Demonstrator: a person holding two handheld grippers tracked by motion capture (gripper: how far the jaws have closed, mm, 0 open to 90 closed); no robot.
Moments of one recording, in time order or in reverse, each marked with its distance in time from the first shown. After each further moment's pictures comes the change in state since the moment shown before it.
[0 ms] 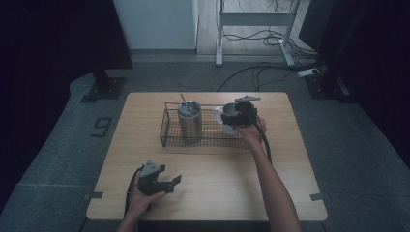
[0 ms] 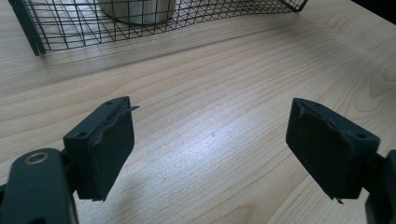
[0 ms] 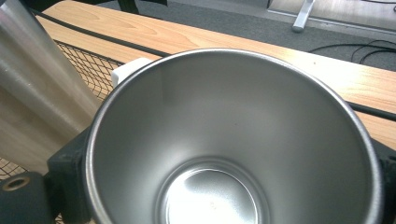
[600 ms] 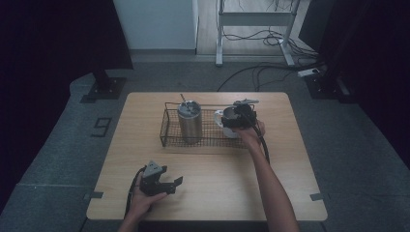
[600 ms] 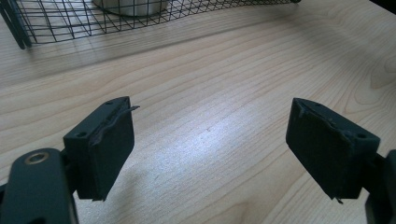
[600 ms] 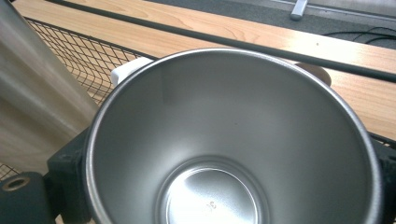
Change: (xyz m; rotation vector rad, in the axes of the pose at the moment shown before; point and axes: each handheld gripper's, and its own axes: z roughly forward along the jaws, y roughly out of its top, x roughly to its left) left arm -0.003 -0.002 0.005 0.024 -0.006 0.011; right arm -0.003 -0.013 0.015 0.040 -0.020 0.010
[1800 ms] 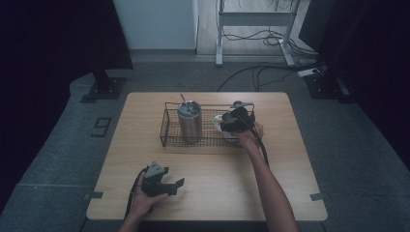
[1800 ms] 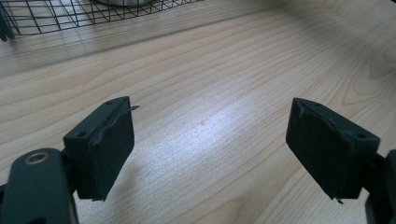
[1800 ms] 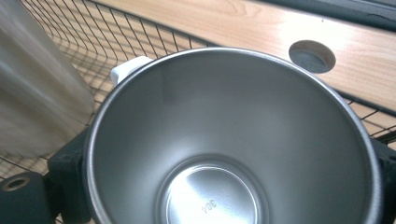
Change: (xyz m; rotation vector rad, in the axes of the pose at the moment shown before) left arm -0.003 -0.001 0.004 0.033 -0.014 0.014; right arm 0.008 -0.009 0.011 0.093 -0.049 -0.048
